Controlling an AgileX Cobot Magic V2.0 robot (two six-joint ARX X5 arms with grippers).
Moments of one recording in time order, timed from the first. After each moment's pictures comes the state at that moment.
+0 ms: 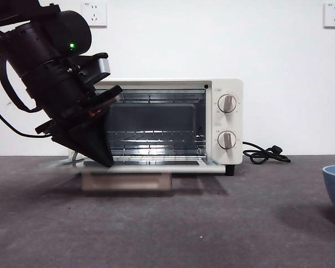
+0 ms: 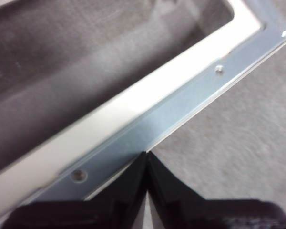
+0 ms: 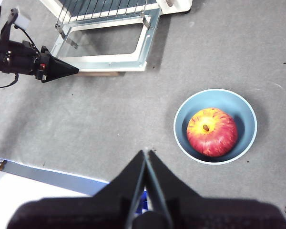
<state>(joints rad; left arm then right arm) -0.44 1.63 1.02 -0.38 0.27 0.03 0.35 0.50 1.09 -1.28 -0.16 0.32</state>
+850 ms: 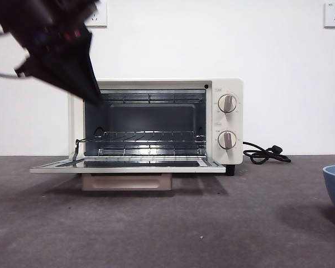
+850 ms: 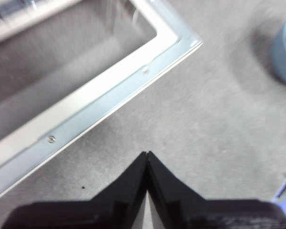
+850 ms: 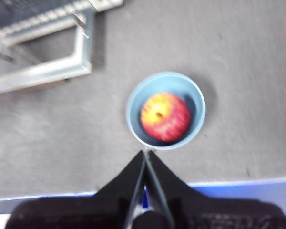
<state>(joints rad) -0.49 1.31 1.01 -0.60 0.28 0.03 0.35 0.53 1.05 -1.35 0.04 0.49</state>
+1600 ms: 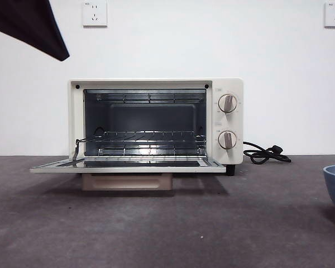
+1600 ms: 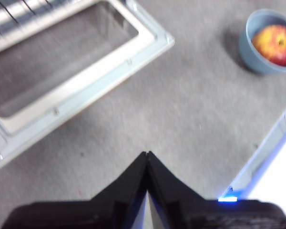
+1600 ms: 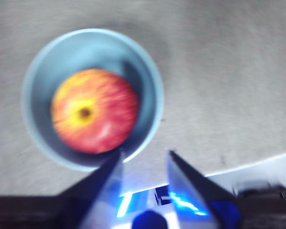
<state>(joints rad) -0.49 1.09 1.01 -0.80 0.28 0.07 0.19 0.89 0.80 -1.16 0.07 0.46</state>
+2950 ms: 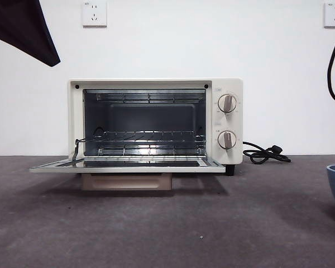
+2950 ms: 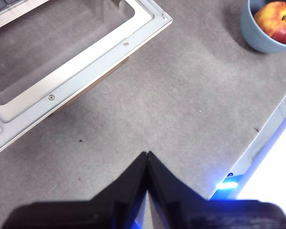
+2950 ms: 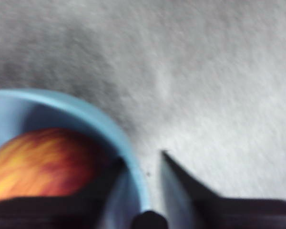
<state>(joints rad) -0.49 1.09 1.01 -0.85 0.28 0.10 -0.01 1.34 0.79 -0.91 -0.04 0.31</state>
